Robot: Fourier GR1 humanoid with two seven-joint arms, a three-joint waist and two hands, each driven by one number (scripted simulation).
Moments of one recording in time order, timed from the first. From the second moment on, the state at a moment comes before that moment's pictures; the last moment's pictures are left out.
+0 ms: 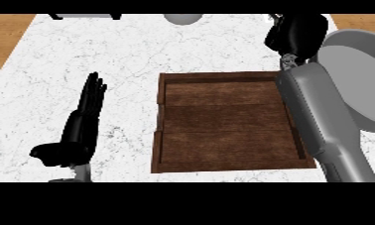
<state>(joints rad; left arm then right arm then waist) 0.02 0.06 -0.08 -1.62 0.02 0.18 -0.10 -0.78 -0.19 0.05 -1.08 1.36 -0.22 0.78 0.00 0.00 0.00</state>
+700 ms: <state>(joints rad) -0.01 0.05 -0.08 -1.60 0.01 0.17 -0.10 -0.67 -0.43 -0.16 -1.04 1.24 -0.25 0.61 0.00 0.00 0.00</state>
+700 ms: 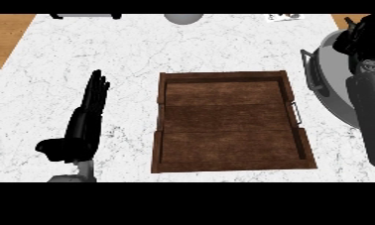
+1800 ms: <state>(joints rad) -0.01 0.04 -0.08 -1.61 0.00 0.15 -0.10 -0.71 -0.65 -0.43 -0.31 1.00 -0.31 0.24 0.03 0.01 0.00</state>
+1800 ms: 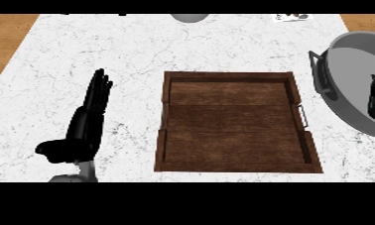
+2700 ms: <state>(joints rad) 0.01 0.04 -0.07 -1.61 0.01 0.15 -0.11 -0.67 -0.66 -0.89 -0.36 0.46 -0.36 -0.33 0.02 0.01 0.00</state>
